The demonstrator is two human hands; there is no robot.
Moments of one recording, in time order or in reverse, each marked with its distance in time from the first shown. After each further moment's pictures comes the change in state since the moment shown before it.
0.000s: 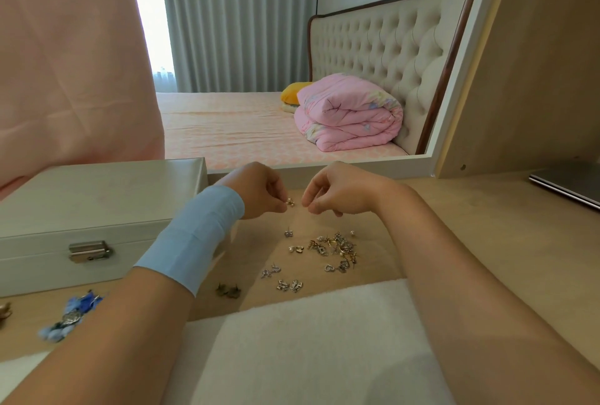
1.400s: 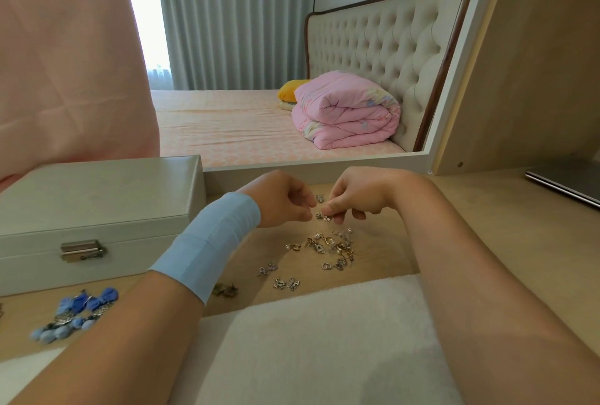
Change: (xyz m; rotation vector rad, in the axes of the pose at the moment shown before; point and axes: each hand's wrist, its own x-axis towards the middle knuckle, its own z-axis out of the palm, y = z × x) left_hand 0.002 0.019 0.022 -0.077 -0.126 0.136; right_hand -0.016 0.013 -0.018 -0.150 -0.155 0.177
